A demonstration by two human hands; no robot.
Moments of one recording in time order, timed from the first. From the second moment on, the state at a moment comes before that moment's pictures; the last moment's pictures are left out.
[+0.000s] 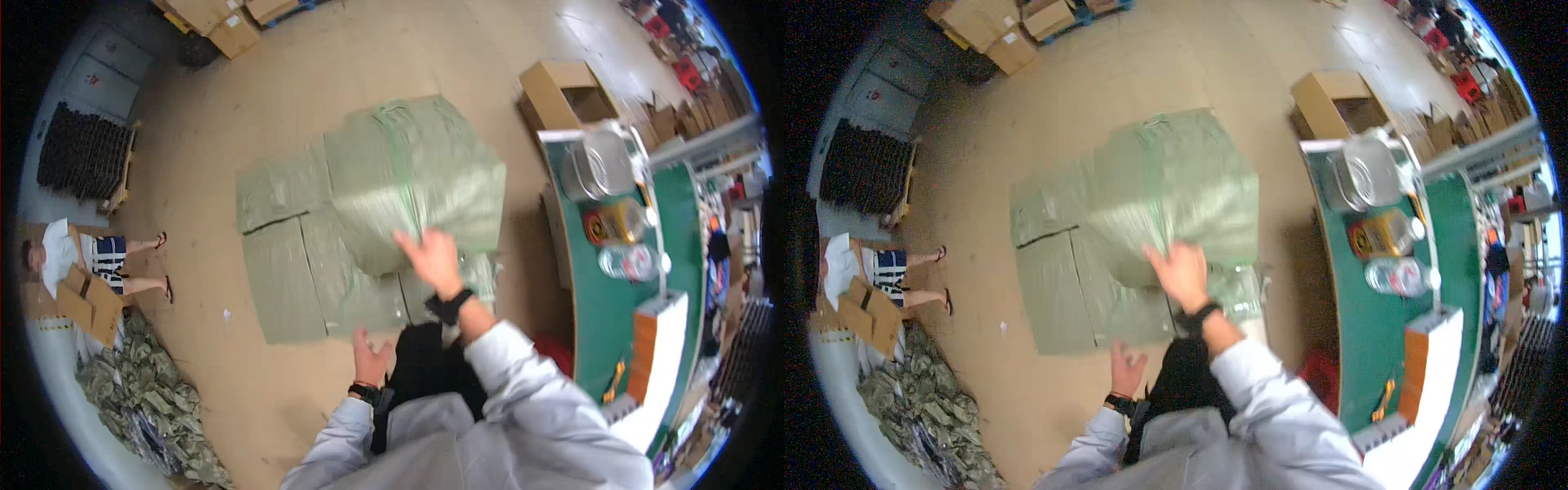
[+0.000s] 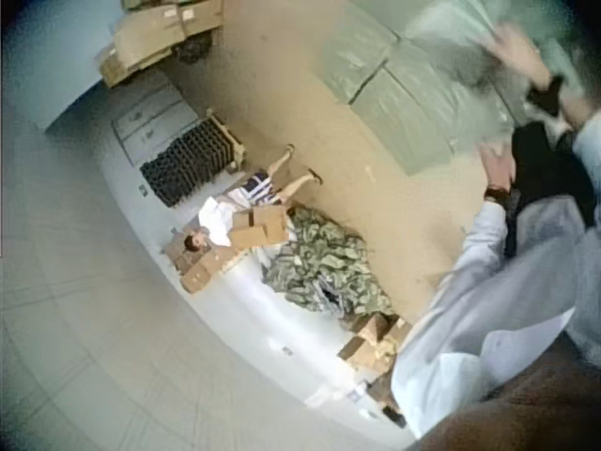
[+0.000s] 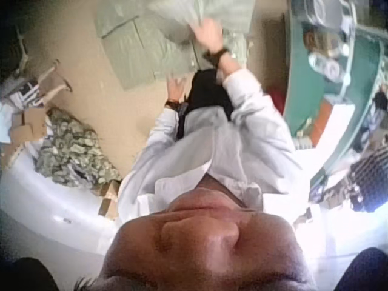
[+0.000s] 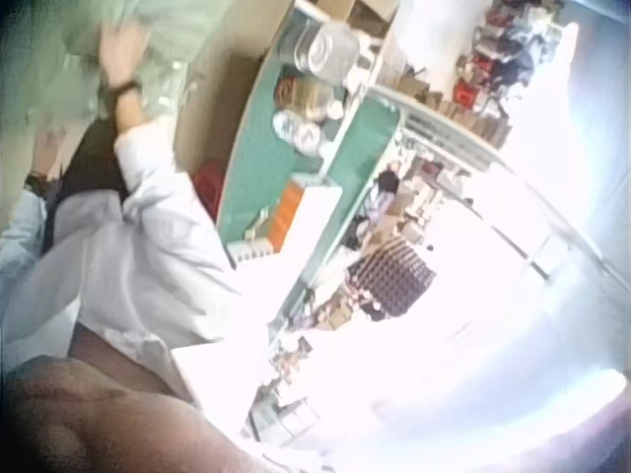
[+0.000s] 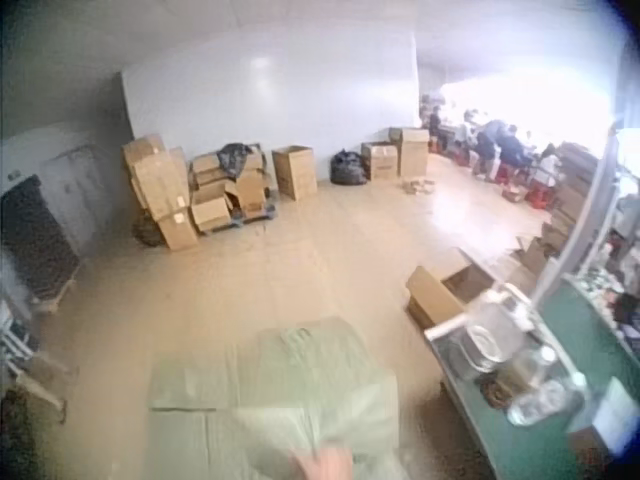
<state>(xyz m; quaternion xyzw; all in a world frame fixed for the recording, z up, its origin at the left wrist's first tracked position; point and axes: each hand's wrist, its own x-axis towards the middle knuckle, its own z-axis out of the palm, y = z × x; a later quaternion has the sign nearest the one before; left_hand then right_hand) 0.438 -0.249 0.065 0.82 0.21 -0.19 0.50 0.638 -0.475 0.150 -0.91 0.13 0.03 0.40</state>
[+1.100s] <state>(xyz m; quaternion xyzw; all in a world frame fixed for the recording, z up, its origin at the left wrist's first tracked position) 0.603 -0.426 0.287 0.78 -0.56 -0.19 -0.22 0.138 -0.787 0.117 -0.79 0.56 -0.23 0.08</state>
